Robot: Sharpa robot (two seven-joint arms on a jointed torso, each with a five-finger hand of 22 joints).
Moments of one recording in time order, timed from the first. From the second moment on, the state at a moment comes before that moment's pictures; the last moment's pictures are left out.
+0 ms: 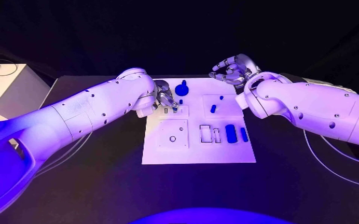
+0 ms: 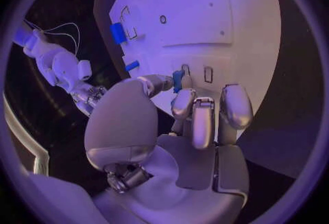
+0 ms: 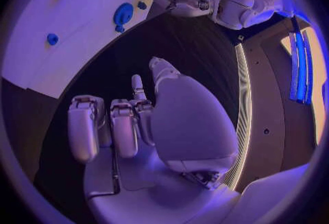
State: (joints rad) left arm 1.20 -0.42 0.10 1.09 -1.10 0.22 -0.52; left_hand 1.19 -0.22 0.69 0.24 0.45 0.77 0.09 0.83 0.71 1.34 -0.01 1.29 1.09 1.47 -0.06 1.53 1.31 0.11 1.31 0.06 1.38 1.13; right arm 1.27 -0.77 -0.08 1.41 -0.76 -0.63 -0.06; right_hand 1.42 -0.17 0.14 0.29 0.36 0.91 0.15 0.24 0.32 1.47 0.08 1.53 1.31 1.46 0.00 1.57 1.31 0.05 1.47 0.10 1.45 1.31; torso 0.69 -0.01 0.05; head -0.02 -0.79
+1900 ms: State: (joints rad) left arm 1.21 -0.39 0.09 1.06 -1.11 0.27 -0.52; left_hand 1.18 -0.23 0.69 0.24 0.51 0.80 0.09 0.82 0.73 1.34 -0.01 1.29 1.09 1.46 -0.06 1.53 1.31 0.11 1.31 0.05 1.39 1.14; right arm 1.27 -0.77 -0.08 1.41 -0.76 -0.63 -0.06; right_hand 1.42 -0.17 0.14 0.29 0.36 0.91 0.15 0.24 0.32 1.47 0.08 1.53 1.31 1.46 0.00 1.57 1.31 0.05 1.47 0.10 1.45 1.31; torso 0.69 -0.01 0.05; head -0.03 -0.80
